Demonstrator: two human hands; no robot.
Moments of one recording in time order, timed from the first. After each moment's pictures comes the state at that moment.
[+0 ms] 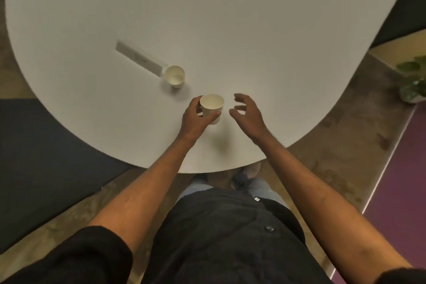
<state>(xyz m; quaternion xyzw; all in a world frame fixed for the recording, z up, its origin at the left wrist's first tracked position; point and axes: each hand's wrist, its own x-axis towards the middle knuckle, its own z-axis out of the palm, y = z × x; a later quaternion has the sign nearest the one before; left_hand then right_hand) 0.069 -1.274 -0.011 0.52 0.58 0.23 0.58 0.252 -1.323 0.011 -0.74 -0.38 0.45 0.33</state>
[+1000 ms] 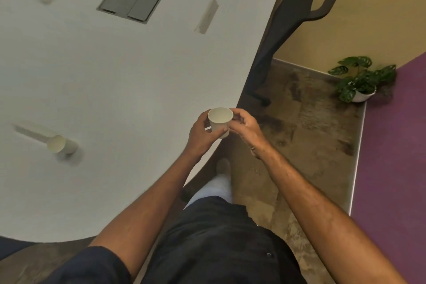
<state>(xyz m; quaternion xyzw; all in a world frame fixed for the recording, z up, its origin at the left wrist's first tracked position) 0.530 -1.361 0.029 0.64 0.48 0.21 0.57 0.678 -1.429 0.052 -0.69 -0.26 0.49 0.47</state>
